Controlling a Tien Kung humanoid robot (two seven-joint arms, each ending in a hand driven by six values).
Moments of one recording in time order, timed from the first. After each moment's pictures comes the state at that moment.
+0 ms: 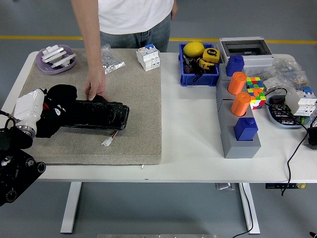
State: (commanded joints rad) left arm -0.40 0.42 -0.88 -1.04 1.89 0.51 0.37; right arm 0.19 -0.37 0.30 0.21 0.02 0.06 -0.19
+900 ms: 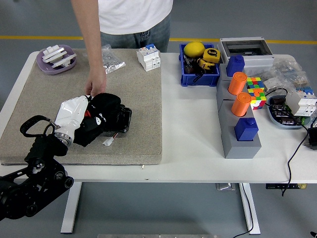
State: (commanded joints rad) left arm -0.43 0.35 -0.64 -1.23 1.91 0.49 0.41; right arm 0.19 -0.37 0.30 0.21 0.02 0.06 -0.20
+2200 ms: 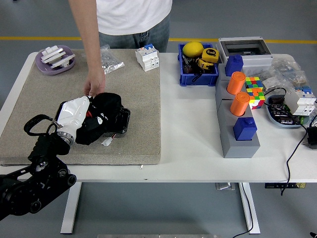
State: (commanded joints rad) left arm -0.44 0.34 -0.68 -1.15 1.90 0.49 0.42; right arm 0.19 -0.37 0.30 0.21 0.01 0.07 -0.20
